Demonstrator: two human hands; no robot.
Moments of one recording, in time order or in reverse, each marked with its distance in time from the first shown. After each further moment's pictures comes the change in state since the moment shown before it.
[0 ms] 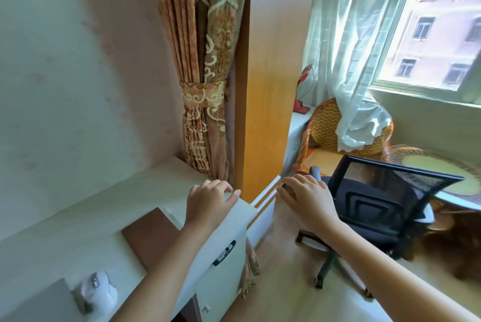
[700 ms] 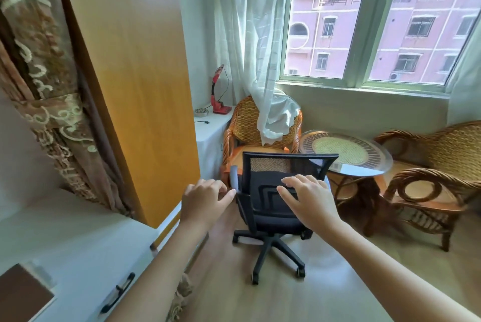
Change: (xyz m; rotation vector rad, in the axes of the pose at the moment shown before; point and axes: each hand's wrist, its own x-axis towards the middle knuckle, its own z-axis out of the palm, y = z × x) left_hand 0.053 0.283 0.109 -0.127 -0.137 0.208; right_hand -0.086 0.279 -0.087 -0.100 0.081 0.296
